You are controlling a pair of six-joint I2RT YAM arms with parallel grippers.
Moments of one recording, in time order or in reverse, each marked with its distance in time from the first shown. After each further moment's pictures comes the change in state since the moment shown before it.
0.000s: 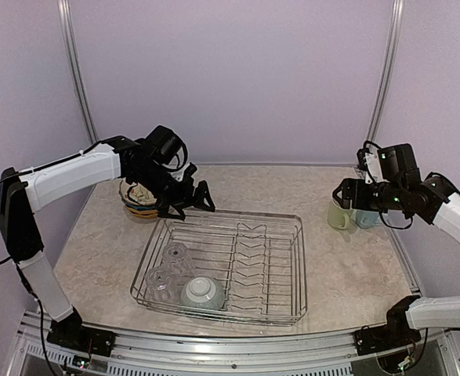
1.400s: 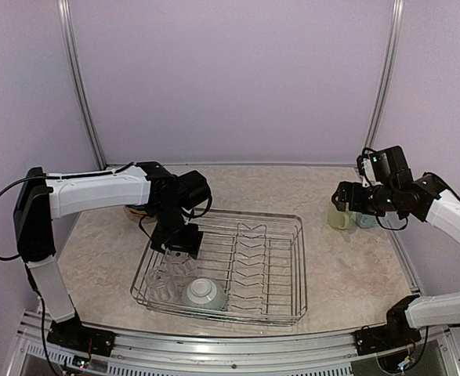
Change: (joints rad) left arm -0.197 0.095 -0.076 -0.265 -0.391 -0.145; right arm 0.000 0.048 -0.012 -0.015 0.079 0.067
